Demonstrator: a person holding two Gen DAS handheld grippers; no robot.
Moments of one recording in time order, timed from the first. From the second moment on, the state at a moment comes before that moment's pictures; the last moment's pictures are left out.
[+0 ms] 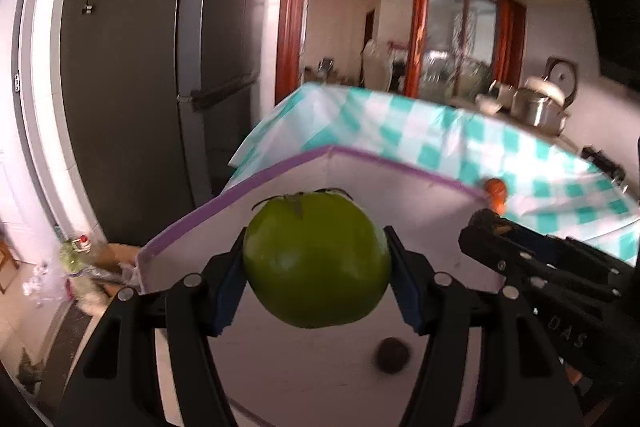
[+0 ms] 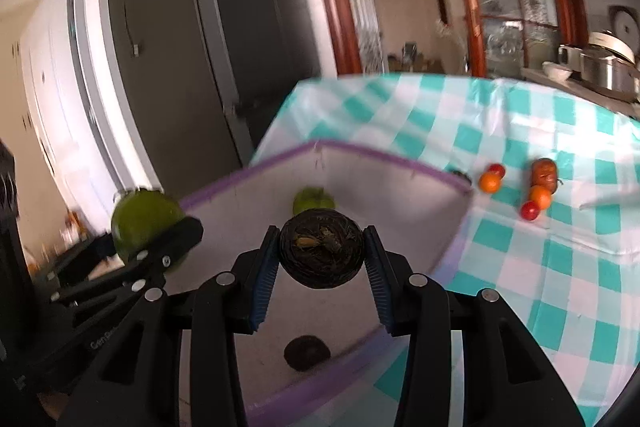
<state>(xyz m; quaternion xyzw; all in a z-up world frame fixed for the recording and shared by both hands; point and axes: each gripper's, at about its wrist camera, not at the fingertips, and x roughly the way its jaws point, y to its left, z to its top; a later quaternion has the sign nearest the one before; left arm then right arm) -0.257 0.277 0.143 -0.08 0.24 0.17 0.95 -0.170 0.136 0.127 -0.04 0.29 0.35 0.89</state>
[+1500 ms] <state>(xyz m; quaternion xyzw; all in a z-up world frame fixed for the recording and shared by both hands) -0.270 0.215 0.173 0.02 0.15 0.20 0.97 -0.144 0.038 0.125 0.05 0.23 0.28 0.93</state>
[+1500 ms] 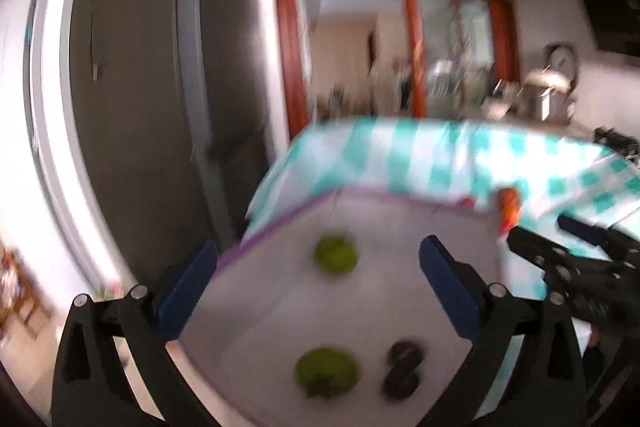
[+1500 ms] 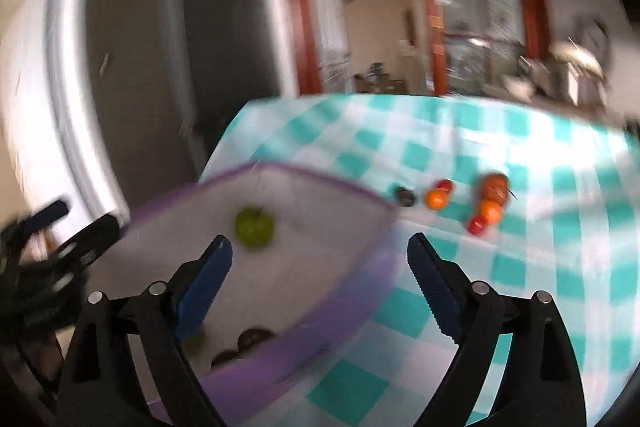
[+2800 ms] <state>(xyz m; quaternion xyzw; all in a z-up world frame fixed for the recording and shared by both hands) 0.060 0.068 0.018 -0.13 0.38 0.00 0.92 0.091 -0.140 0.023 0.20 0.40 0.09 0.89</state>
